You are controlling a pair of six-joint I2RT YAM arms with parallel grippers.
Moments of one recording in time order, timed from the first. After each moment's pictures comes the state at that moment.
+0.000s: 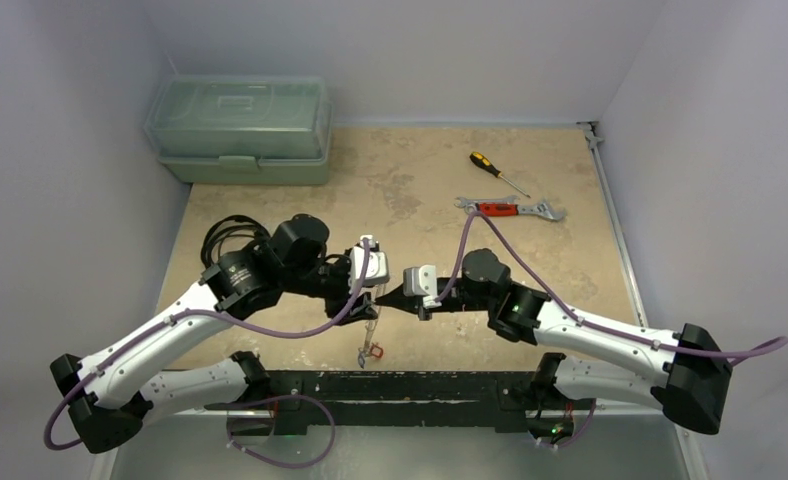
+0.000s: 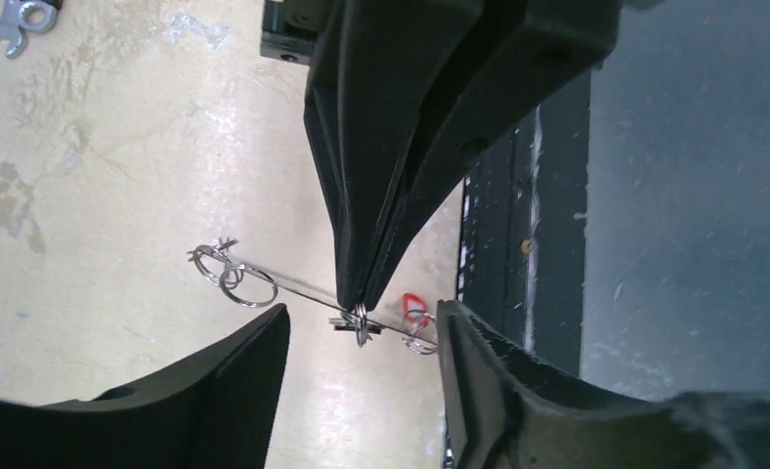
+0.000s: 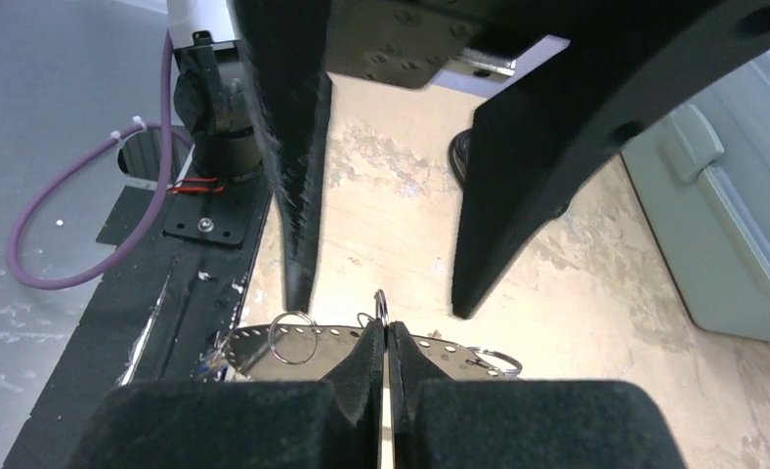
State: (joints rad) left arm -0.88 0.98 1.06 -0.75 0.49 0.33; right arm 1.01 1.04 0.64 0.27 -0.52 -0.34
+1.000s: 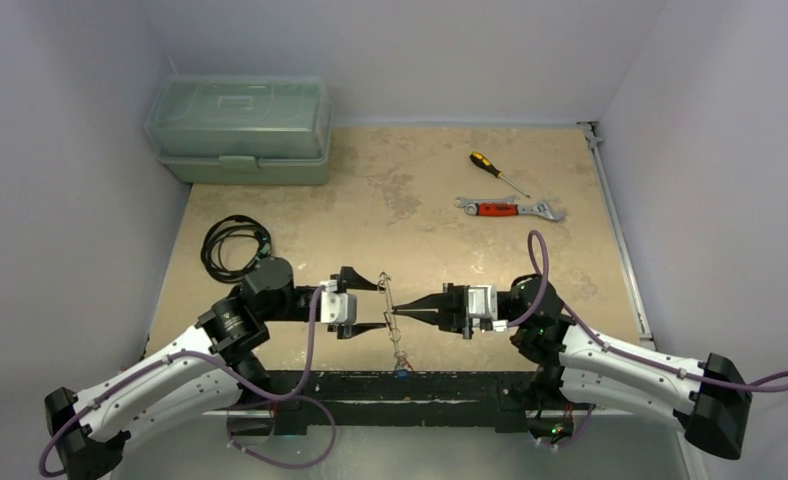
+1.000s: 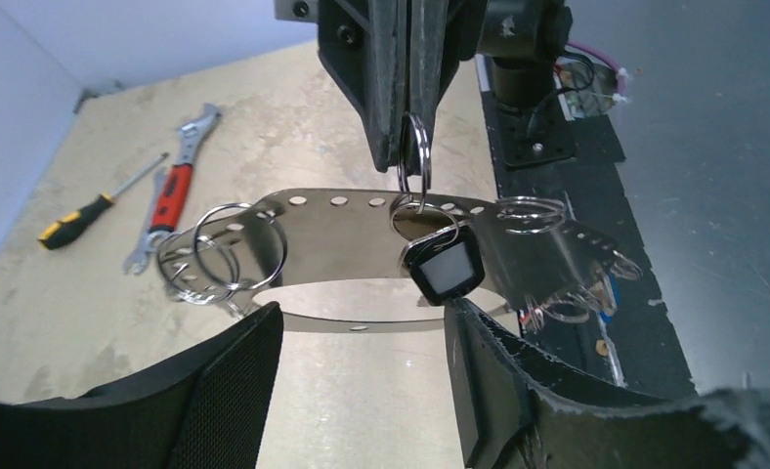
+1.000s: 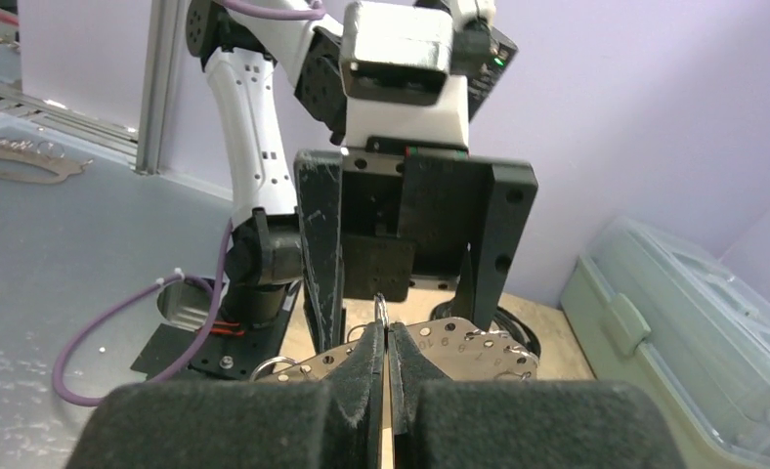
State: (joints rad) left arm -0.88 0.64 0.58 -0.09 0.60 0.38; right arm 1.01 0.79 0.41 0.71 -0.61 -0.18
